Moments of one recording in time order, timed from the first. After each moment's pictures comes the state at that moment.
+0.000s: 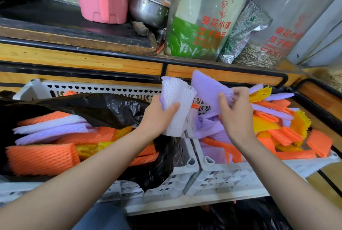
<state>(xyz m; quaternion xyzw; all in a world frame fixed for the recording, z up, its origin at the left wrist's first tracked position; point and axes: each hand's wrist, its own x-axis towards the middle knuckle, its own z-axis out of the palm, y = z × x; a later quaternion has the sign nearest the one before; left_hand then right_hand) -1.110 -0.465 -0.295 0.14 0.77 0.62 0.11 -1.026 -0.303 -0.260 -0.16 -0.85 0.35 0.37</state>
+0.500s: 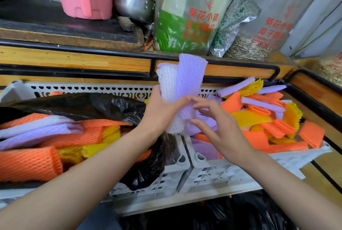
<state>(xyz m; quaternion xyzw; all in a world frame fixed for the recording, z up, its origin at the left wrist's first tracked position) -1.092 -0.435 -0.280 0.18 0.67 0.72 0.10 -0.991 -0.300 -0.276 0.10 -0.91 0.33 0.24</state>
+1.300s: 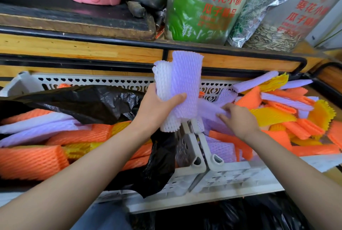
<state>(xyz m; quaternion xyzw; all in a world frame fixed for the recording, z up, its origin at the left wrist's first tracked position) -1.116 -0.465 -0.298 0.15 0.71 0.68 0.10 -1.062 -0.222 -0.339 -0.22 -0.97 0.08 0.09</state>
